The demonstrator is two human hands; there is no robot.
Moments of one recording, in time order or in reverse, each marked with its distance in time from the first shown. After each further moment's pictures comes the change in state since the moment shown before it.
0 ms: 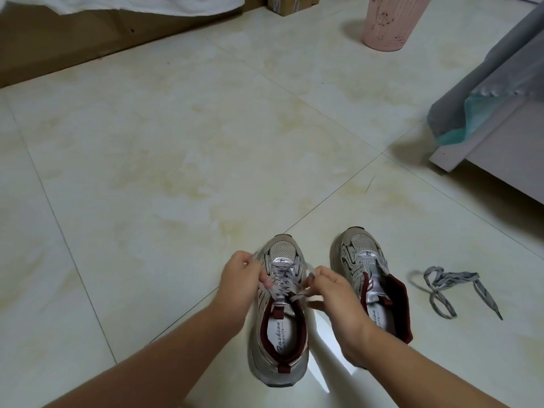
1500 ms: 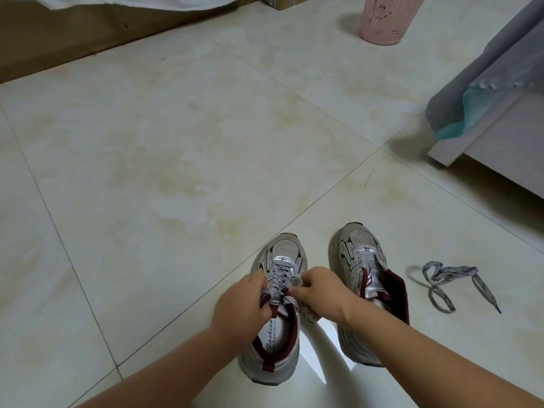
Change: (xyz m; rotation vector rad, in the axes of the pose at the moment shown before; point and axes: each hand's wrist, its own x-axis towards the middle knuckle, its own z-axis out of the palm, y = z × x) left_hand -0.005 -0.042 -0.009 1.011 -0.121 0.408; right_hand 0.022 -0.008 -0.002 -0.935 -0.196 0.026
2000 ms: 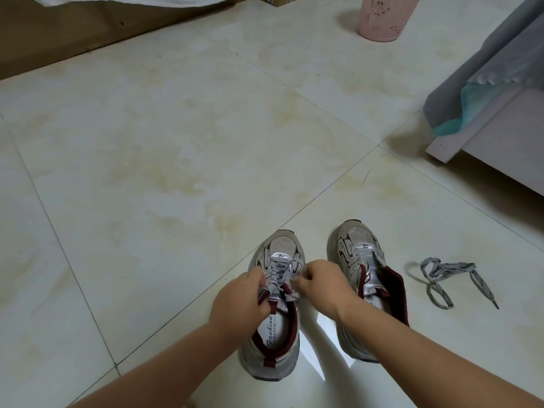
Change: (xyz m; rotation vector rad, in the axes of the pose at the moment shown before) left_hand 0.002 -0.001 0.000 -0.007 0.008 -0.002; right_hand -0.001 -0.001 0.001 -0.005 0.171 0.031
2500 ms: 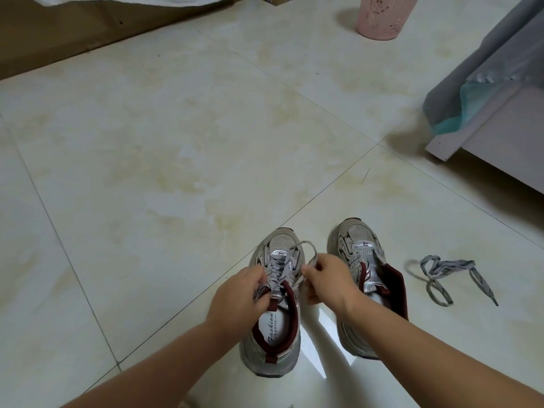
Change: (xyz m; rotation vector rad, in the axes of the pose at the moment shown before) left_hand -0.003 -0.005 -0.004 -0.128 0.058 0.087; right_hand 0.004 0.007 0.006 0.462 0.084 0.100
